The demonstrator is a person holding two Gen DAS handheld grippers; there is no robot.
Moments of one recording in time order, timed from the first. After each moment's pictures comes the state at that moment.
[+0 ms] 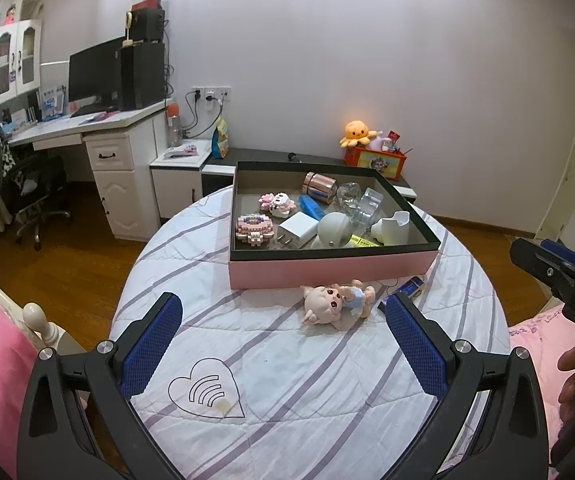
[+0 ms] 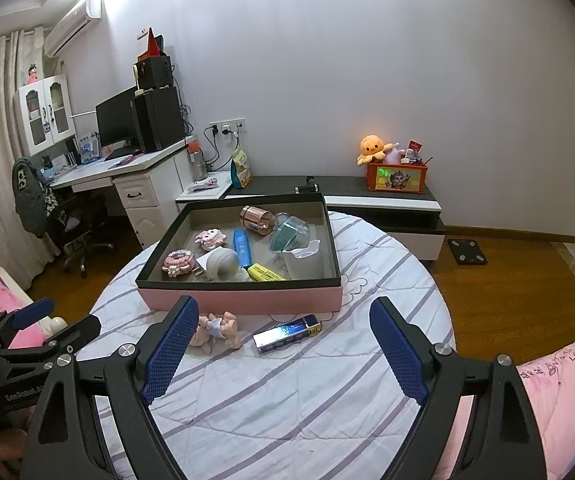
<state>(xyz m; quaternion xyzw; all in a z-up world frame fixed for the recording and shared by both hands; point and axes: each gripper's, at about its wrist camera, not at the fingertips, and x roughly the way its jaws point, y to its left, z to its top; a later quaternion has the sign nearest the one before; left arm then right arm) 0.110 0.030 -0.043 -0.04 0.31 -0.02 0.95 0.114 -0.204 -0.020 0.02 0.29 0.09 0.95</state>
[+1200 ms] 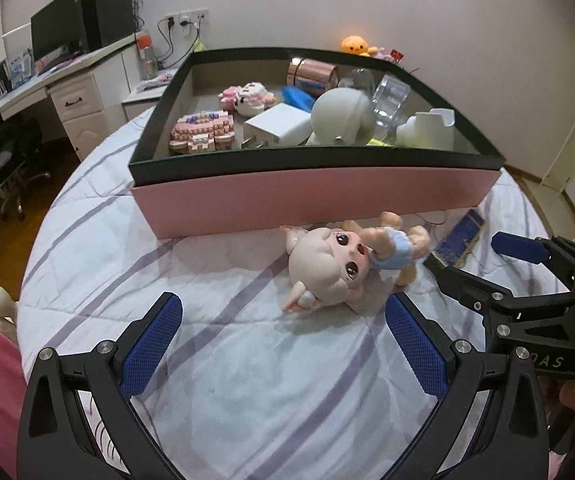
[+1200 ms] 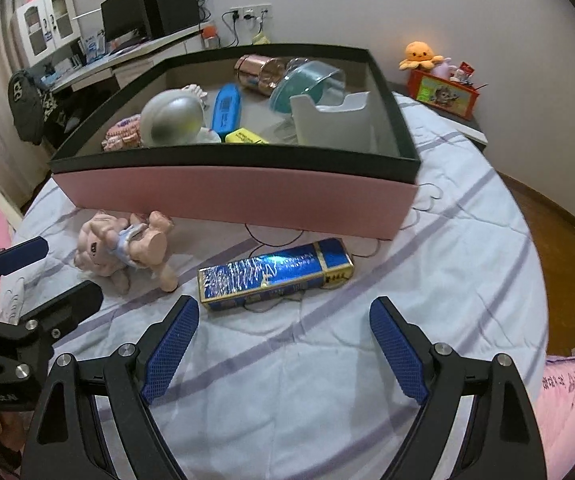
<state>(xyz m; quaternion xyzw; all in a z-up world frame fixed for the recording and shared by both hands) 0.213 -0.004 -0.149 -0.02 0.44 -0.03 0.90 0.222 -0.186 -0.152 -0.05 0.46 0.16 0.87</state>
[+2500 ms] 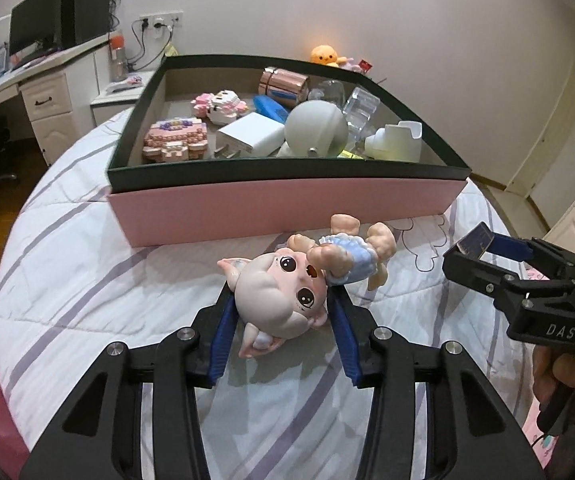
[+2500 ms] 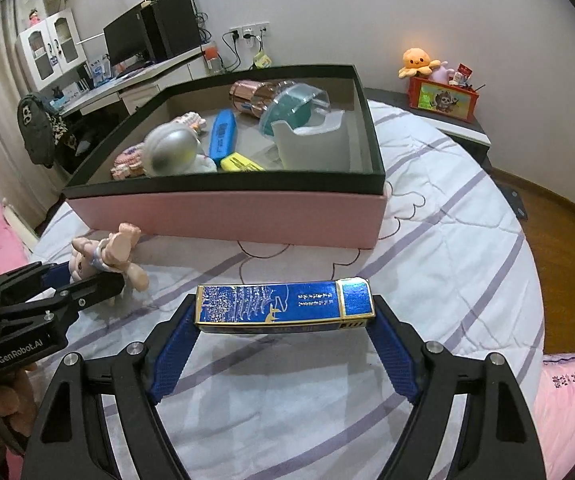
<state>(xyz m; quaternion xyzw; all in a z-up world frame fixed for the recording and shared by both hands) 0.206 0.004 -0.144 -0.06 0.42 -0.10 0.90 0.214 -0.205 -0.133 -0.01 0.43 0.17 0.89</state>
